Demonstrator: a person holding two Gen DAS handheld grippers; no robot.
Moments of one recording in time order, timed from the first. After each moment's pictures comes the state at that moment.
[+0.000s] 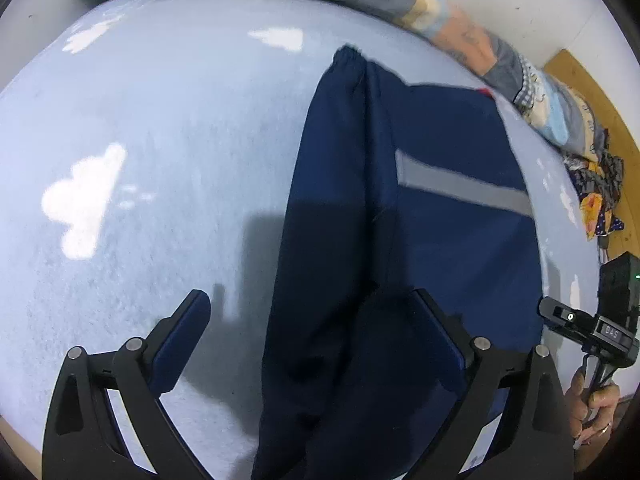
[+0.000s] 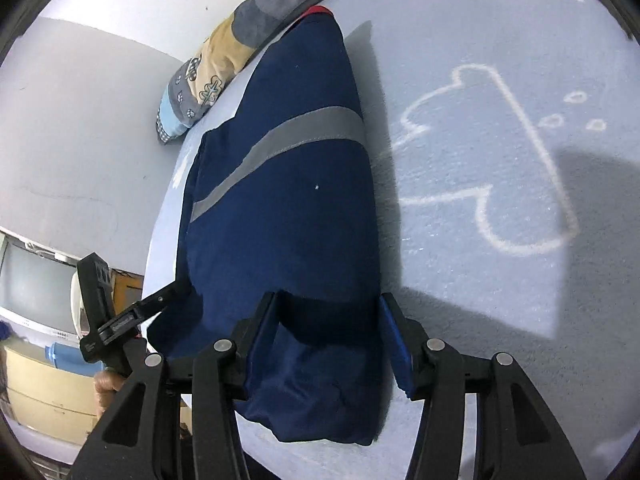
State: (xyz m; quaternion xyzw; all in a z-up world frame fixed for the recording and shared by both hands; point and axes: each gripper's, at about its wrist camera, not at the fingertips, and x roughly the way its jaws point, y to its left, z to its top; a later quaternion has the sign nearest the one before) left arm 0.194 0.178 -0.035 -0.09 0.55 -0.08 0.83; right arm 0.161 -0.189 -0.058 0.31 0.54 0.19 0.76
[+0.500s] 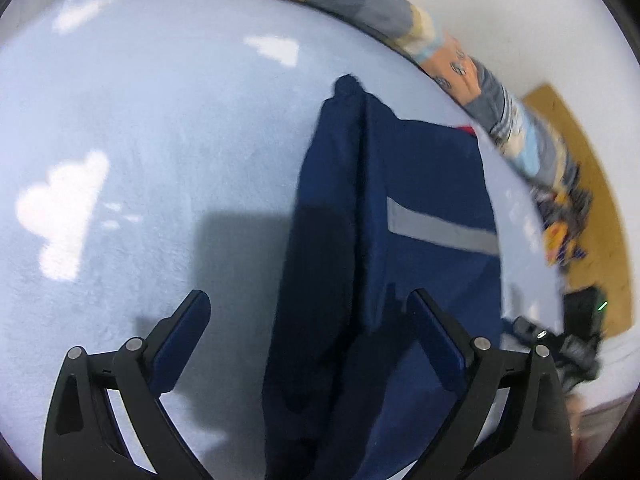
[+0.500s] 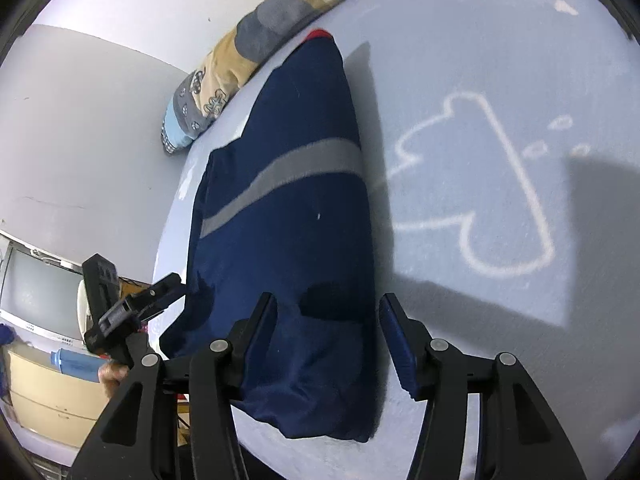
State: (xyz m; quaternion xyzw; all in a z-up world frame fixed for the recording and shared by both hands) left arm 0.225 0.205 -0.042 -0.20 0.56 -0.13 0.80; right arm 0.166 -0.206 -0.046 0.31 0.53 0.18 0.77
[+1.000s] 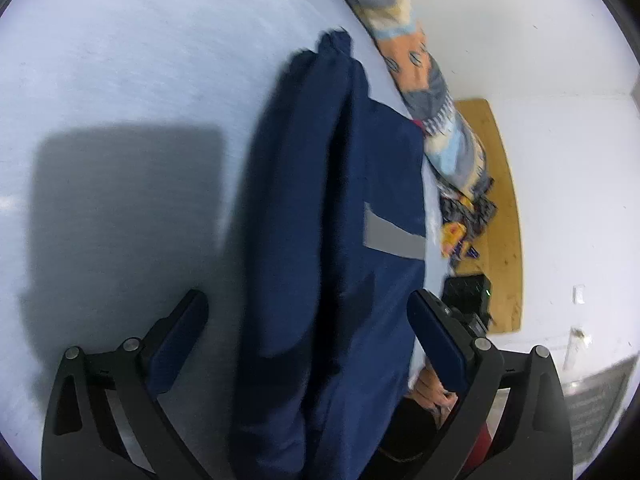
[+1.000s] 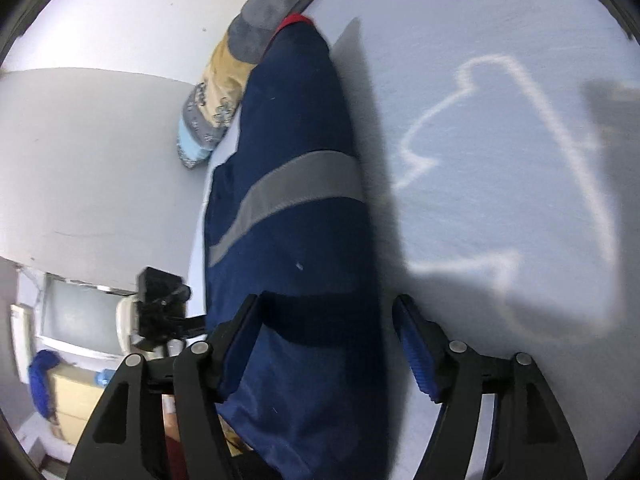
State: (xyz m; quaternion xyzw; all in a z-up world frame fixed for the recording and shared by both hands) left arm 0.256 0.207 -0.088 -0.34 0.59 -0.30 0.67; right arm 0.212 -0.200 -0.090 0.39 0.52 0.25 0.71
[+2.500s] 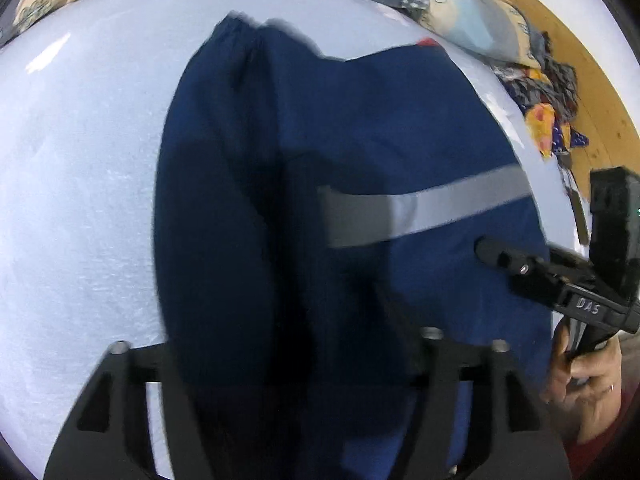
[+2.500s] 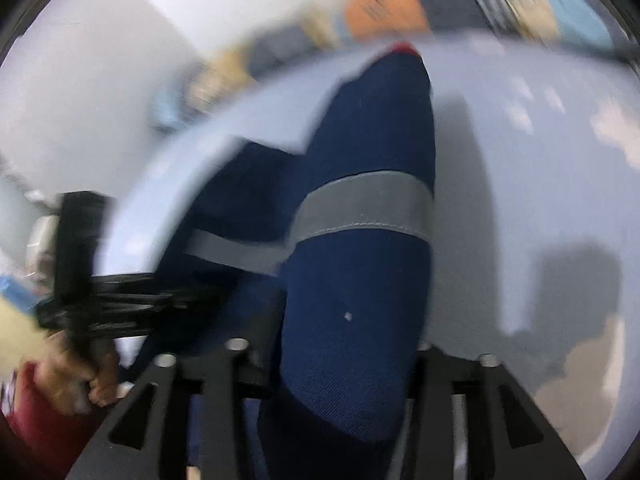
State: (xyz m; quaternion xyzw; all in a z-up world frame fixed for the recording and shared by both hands) left arm 0.212 -0.044 -0.059 -0.05 0.59 -0.21 0.78; right arm 0.178 -0.285 -0.050 0.16 0.54 0.15 0.81
